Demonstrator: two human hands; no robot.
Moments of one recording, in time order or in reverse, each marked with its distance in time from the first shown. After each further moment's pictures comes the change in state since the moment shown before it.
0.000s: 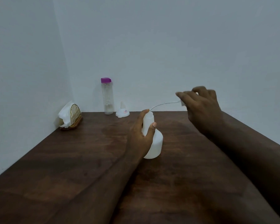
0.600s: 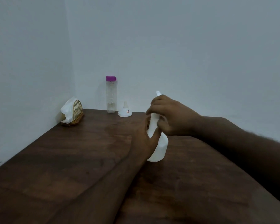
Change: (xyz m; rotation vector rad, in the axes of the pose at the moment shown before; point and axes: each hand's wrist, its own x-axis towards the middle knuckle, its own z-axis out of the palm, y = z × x) left_hand 0.000 0.003 -0.002 0.103 0.106 0.004; right_hand 0.056 -0.064 0.001 0.566 -0.424 -0.304
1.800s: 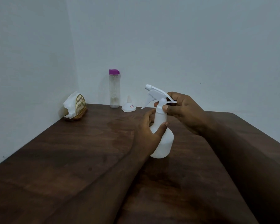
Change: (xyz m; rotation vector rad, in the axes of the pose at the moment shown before) left_hand 0.005 -0.012 -0.001 -0.196 -0.183 -0.180; right_hand -0.010 0.002 0.019 1.086 0.204 0.635
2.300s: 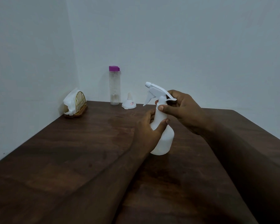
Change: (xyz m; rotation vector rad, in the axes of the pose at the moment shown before) left_hand 0.001 0.002 0.002 0.075 -0.016 -0.011; right_hand -0.002 0.006 0.003 -0.069 0.024 -0.045
